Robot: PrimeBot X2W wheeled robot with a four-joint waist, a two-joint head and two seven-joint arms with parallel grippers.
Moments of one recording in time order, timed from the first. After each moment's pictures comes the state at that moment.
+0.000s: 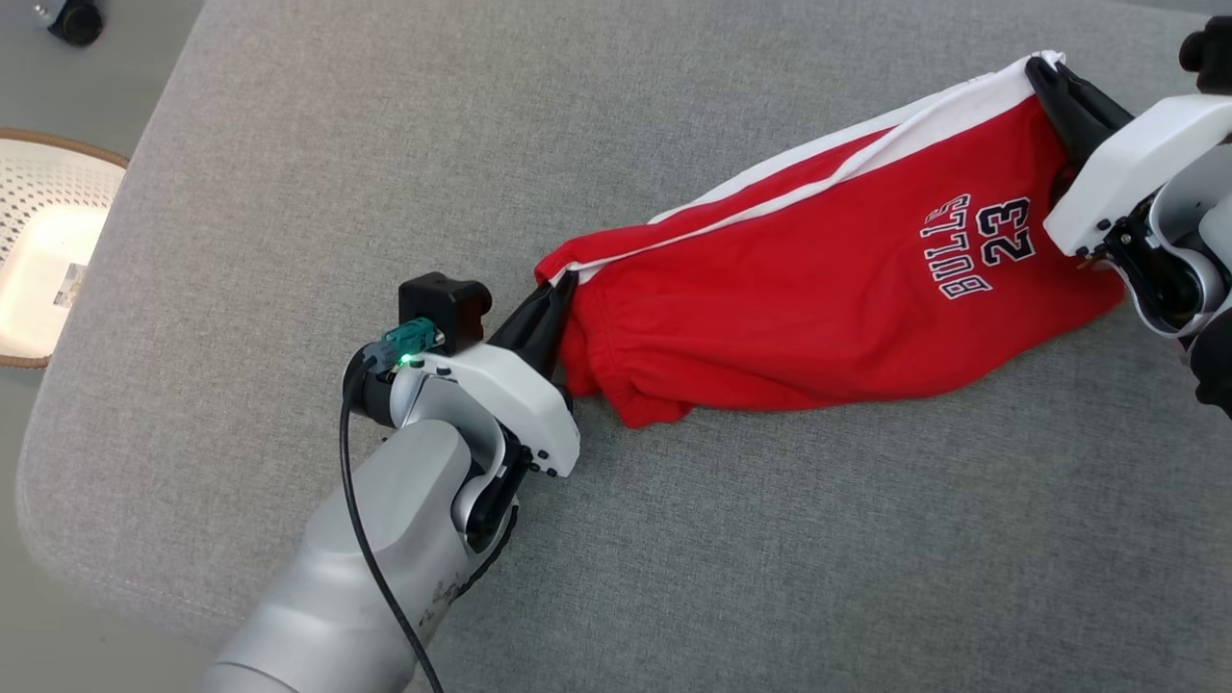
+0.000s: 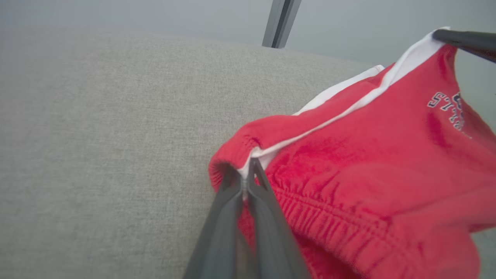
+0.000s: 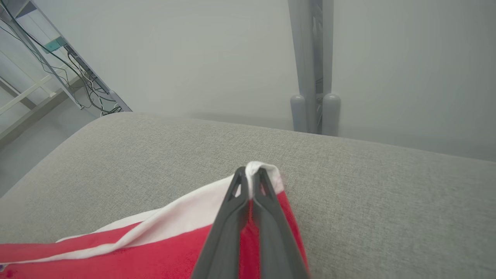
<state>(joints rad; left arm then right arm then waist) -0.77 0.05 -0.78 0.84 -0.81 -0.04 -0.26 -1.20 -0.46 1.16 0.93 1.28 0.13 -0.18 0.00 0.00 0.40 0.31</state>
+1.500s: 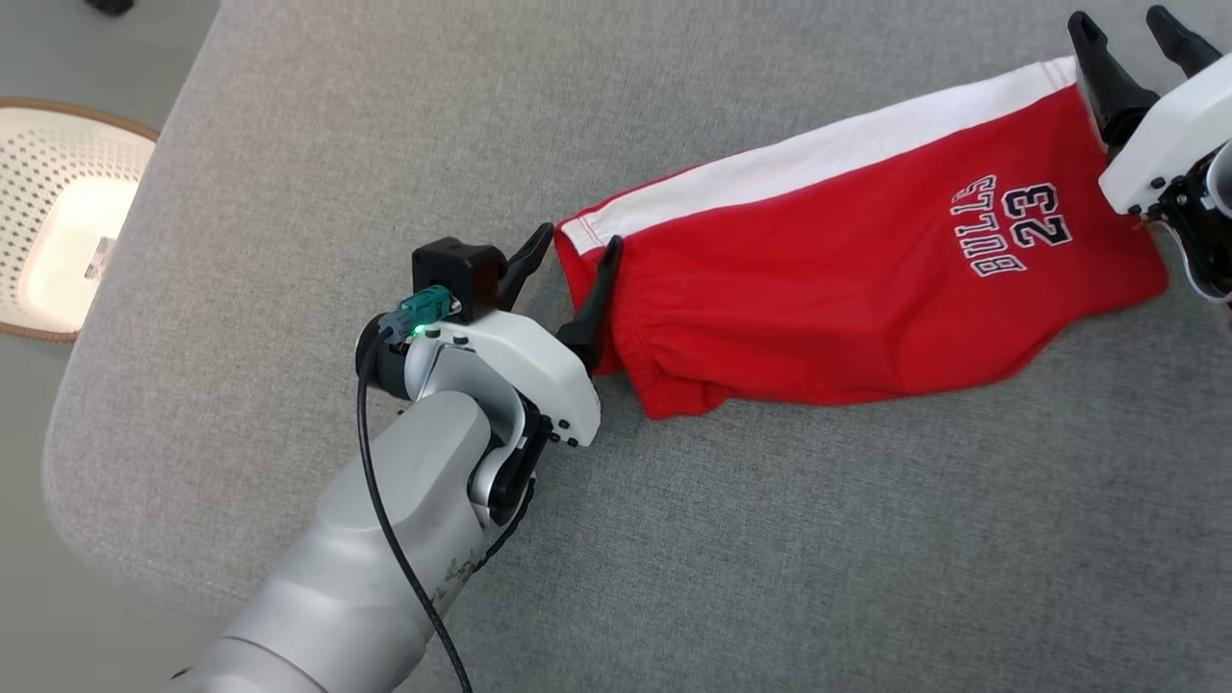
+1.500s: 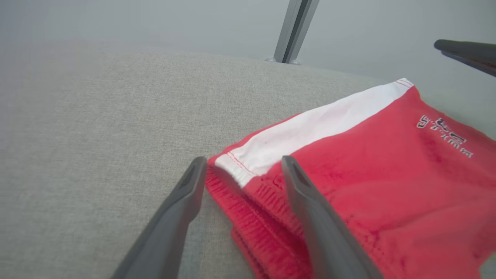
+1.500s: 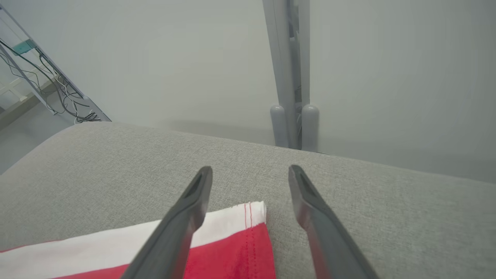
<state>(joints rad) -0.82 0.05 -0.84 0.80 -0.88 0.05 -0.26 -1.29 -0.46 1.25 1.08 1.34 0.13 -0.22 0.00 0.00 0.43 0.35</state>
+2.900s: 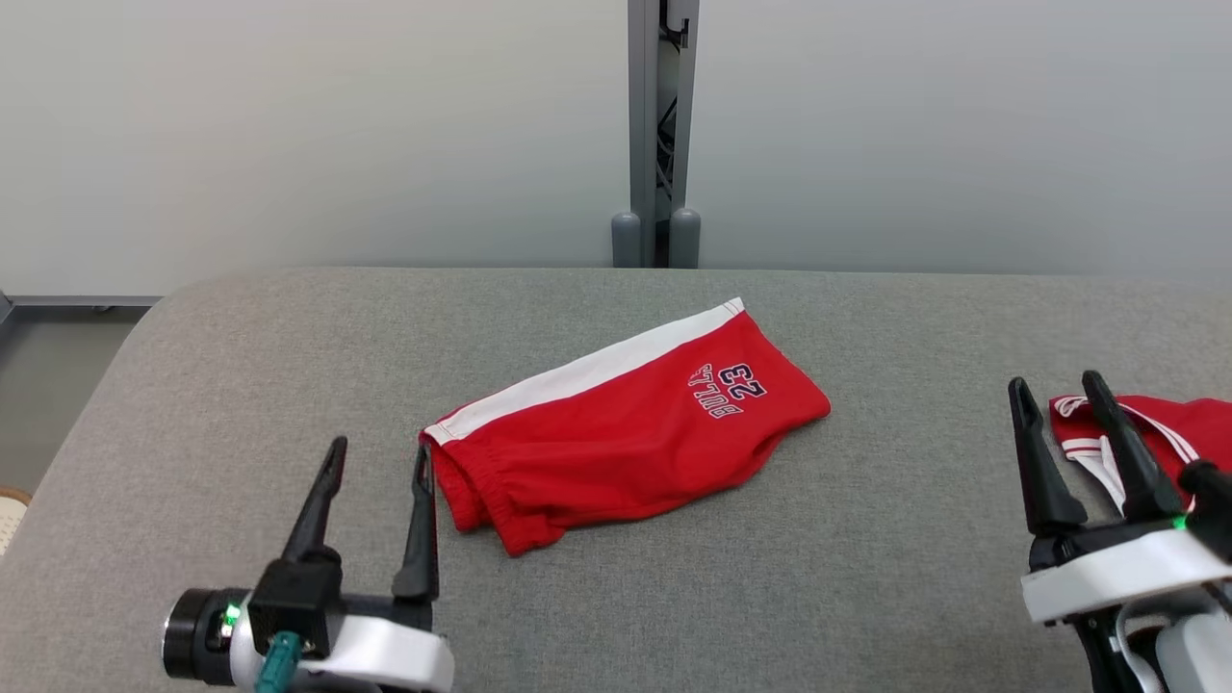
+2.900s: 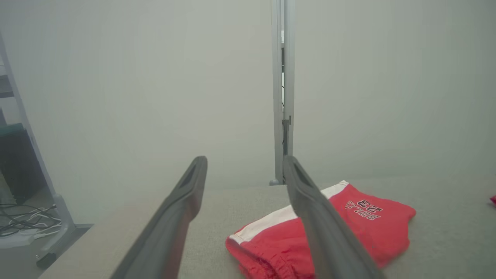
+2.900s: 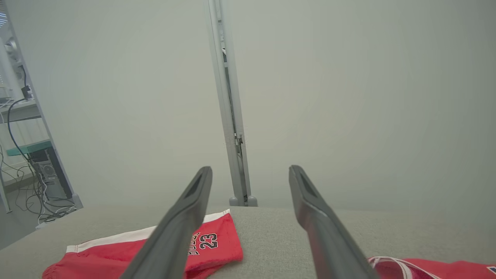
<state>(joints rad) -0.04 0.07 -0.18 0.11 -0.13 0.12 -0.26 -0.17 -0.23 0.10 0.23 0.41 0.13 -0.26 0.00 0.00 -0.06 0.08</state>
